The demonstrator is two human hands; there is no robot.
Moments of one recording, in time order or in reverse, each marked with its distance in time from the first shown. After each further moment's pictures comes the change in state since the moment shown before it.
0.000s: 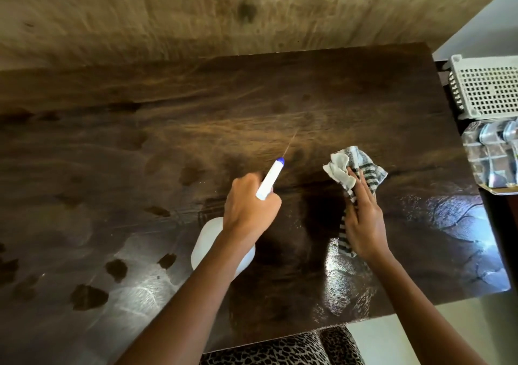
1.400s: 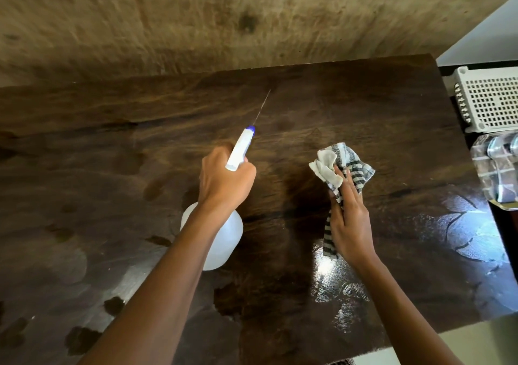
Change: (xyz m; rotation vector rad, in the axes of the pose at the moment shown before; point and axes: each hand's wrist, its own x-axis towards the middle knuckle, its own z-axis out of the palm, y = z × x) left_hand 0.060 0.023 -0.061 -0.181 0.148 -0.170; right_hand 0.035 -0.042 0.034 0.061 0.020 -0.027
